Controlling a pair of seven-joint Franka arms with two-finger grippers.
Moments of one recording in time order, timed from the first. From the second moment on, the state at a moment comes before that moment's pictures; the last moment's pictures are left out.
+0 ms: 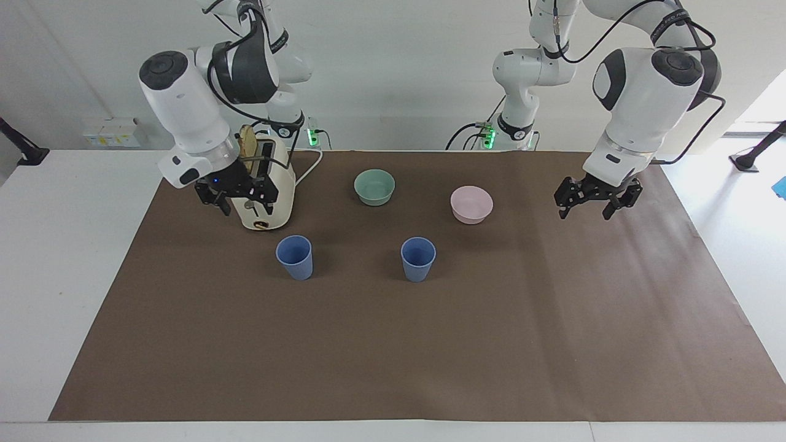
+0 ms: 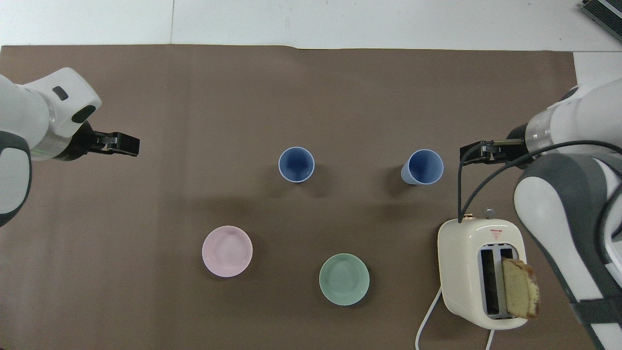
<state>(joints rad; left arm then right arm) -0.03 0.03 -0.10 -1.77 0.01 1.85 0.00 -0.06 0.07 0.14 -1.84 0.06 1.92 0.10</state>
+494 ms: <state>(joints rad) -0.03 -0.12 -0.10 -1.70 0.01 1.65 0.04 0.00 0.16 0.14 -1.93 0.06 2.09 0.15</state>
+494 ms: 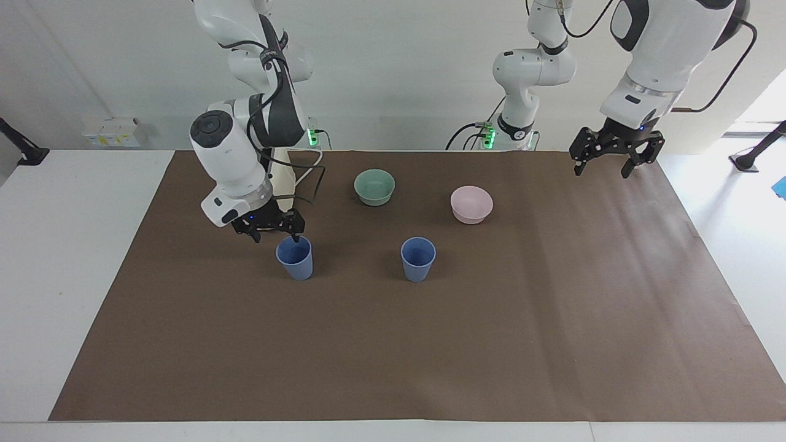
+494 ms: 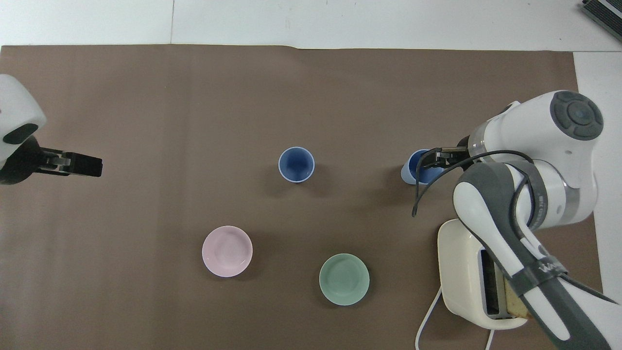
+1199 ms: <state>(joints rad) -0.02 -0.13 -0.09 -1.68 0.01 1.60 0.11 -0.02 0.18 0.13 -1.95 0.06 2.09 0.15</state>
